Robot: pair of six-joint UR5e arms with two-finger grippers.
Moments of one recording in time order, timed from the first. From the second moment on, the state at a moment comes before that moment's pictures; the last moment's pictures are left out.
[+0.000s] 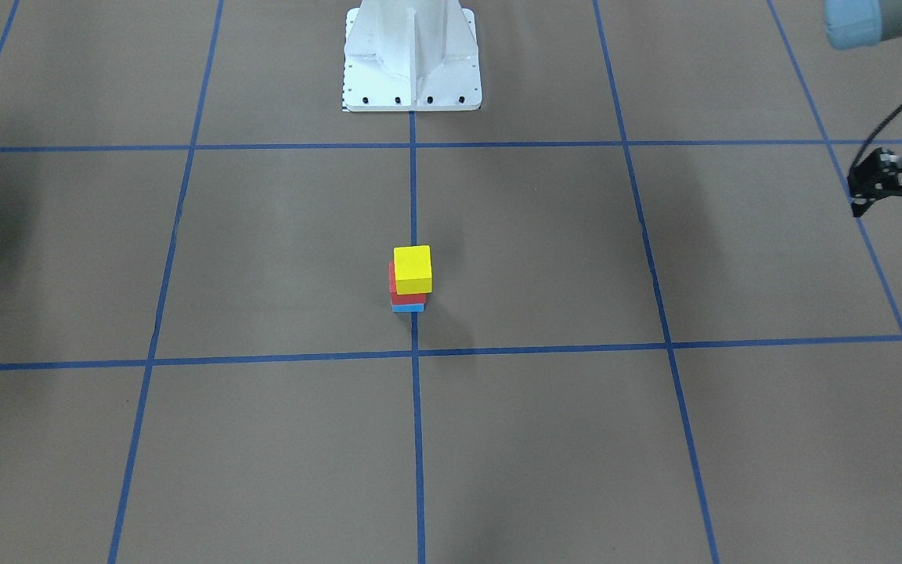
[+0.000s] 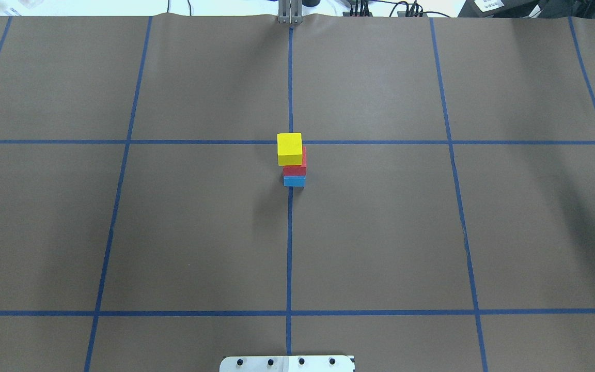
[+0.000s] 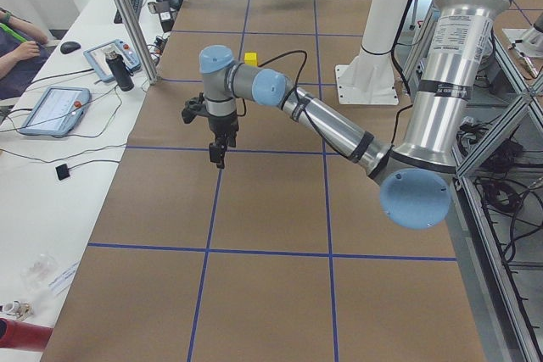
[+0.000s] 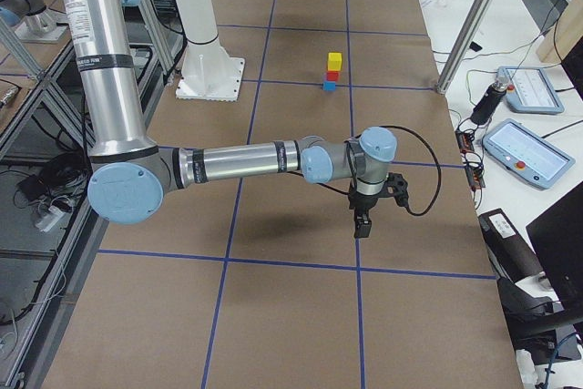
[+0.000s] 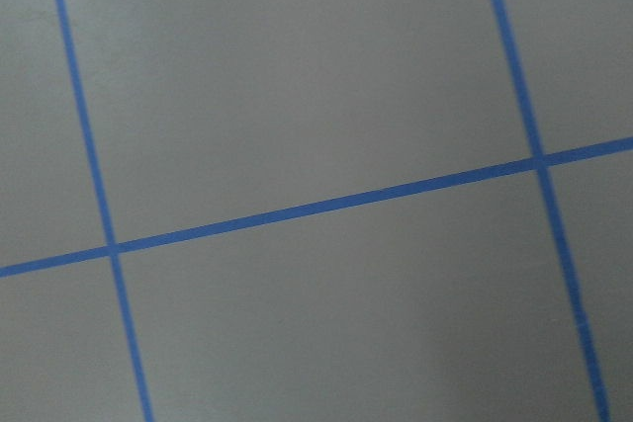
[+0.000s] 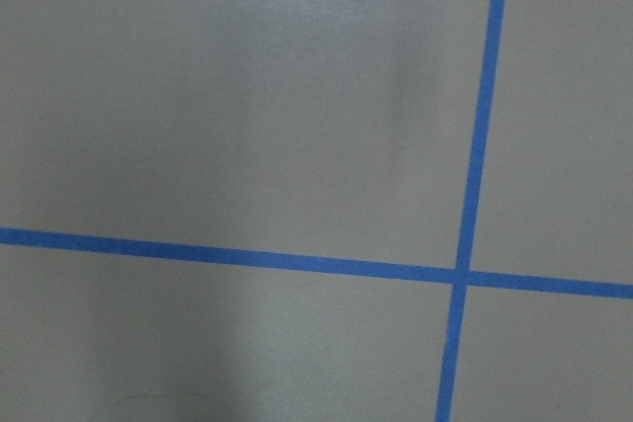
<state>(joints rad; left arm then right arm) -1.34 -1.73 -1.88 -1.30 -2.16 -0.05 1.37 -1.42 1.54 -1.53 2.21 0.18</state>
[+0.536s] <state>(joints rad) -1.45 -1.69 -1.44 -1.70 -2.23 0.10 1.47 -1.44 1.52 -1.52 2.36 0.18</state>
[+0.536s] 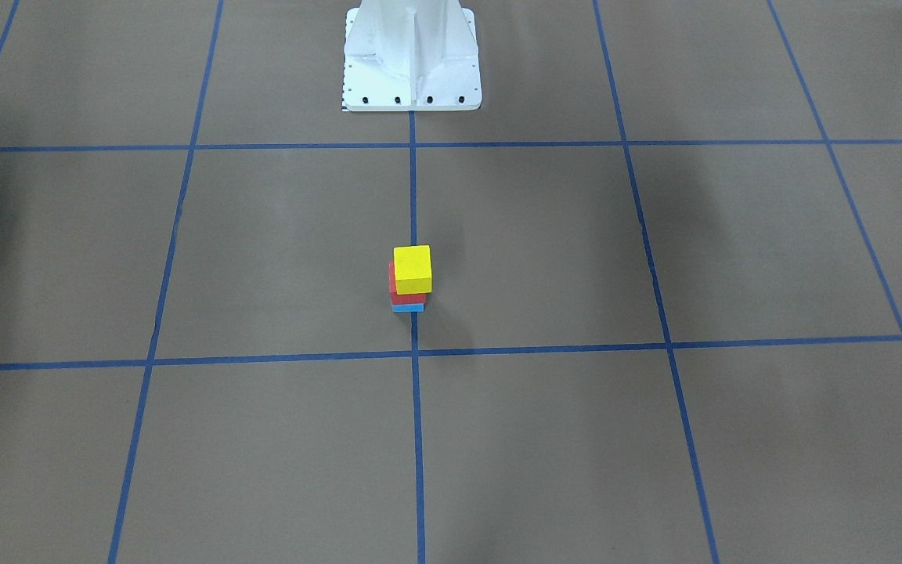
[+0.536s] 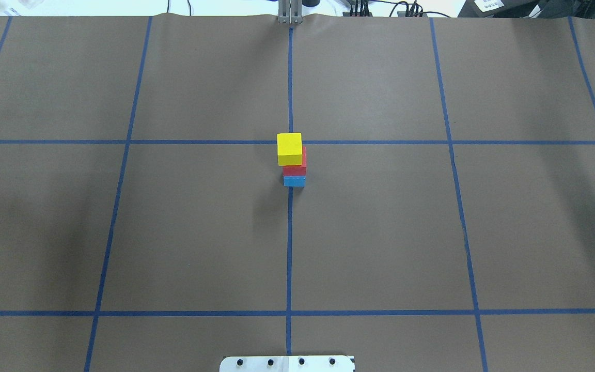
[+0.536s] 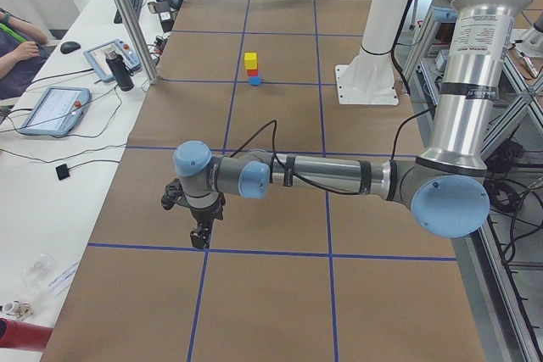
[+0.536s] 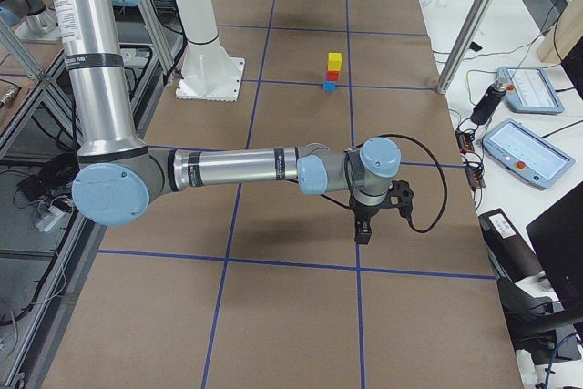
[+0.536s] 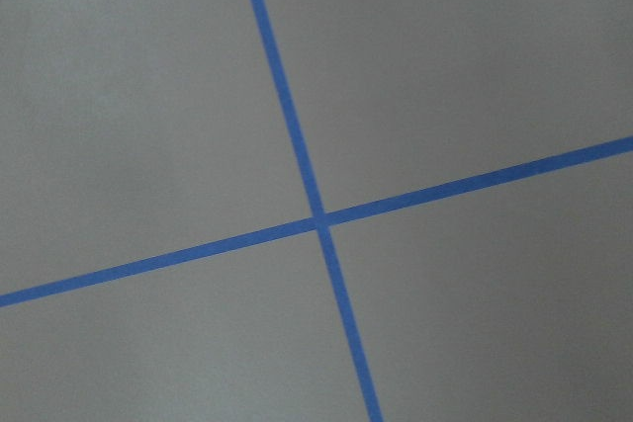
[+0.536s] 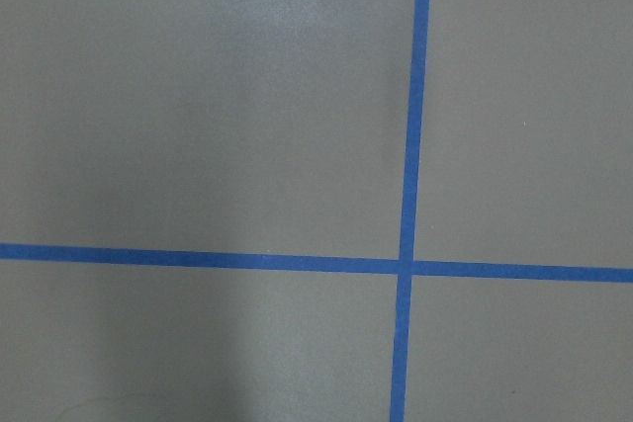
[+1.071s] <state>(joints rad) -1.50 -1.65 -1.56 -1.66 -2.24 0.07 1.48 -1.47 1.52 -1.52 2.40 0.18</state>
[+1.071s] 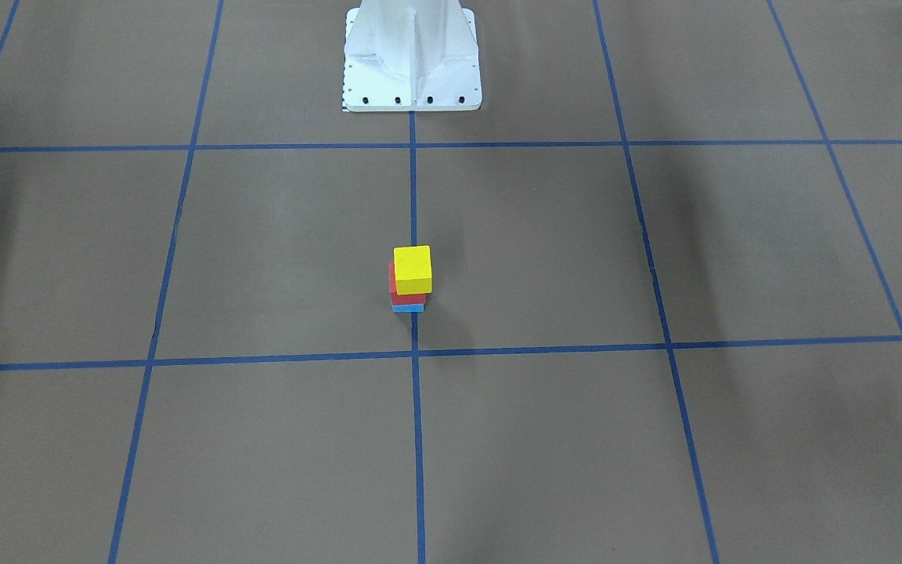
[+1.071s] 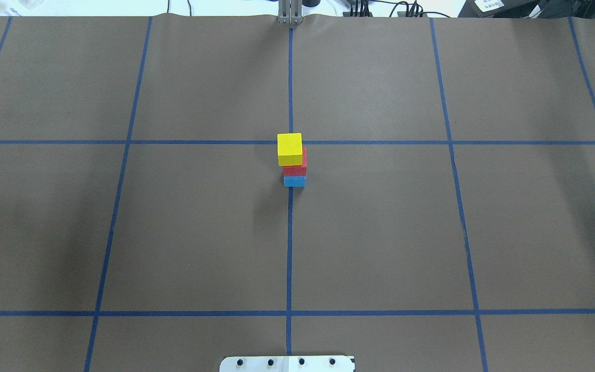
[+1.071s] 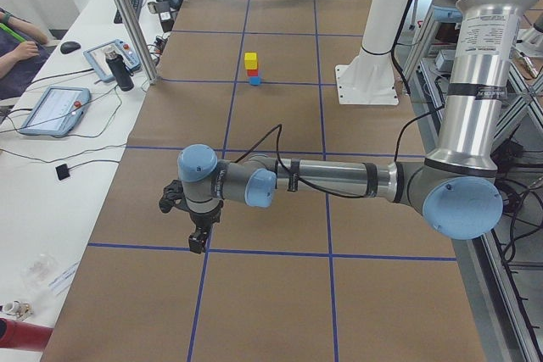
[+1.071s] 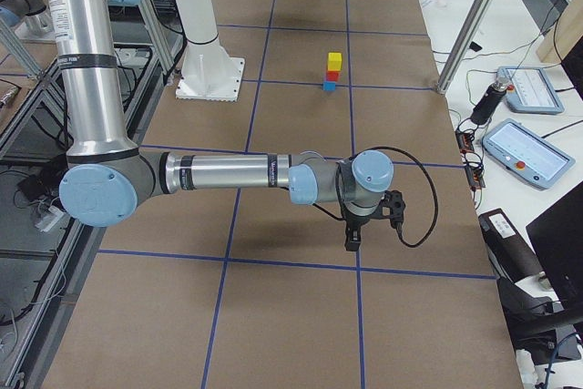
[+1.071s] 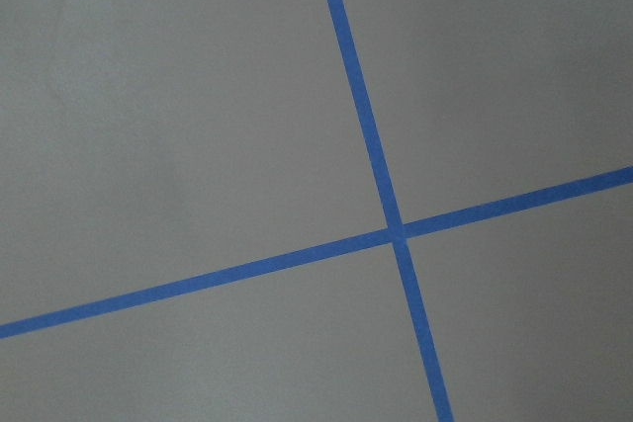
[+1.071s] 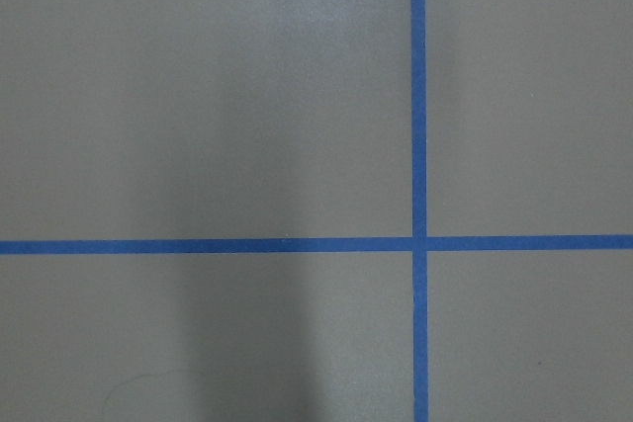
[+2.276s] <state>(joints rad) -1.50 -1.59 -1.67 -1.54 -2.26 0.08 1.59 -1.52 1.53 -1.53 2.34 0.12</state>
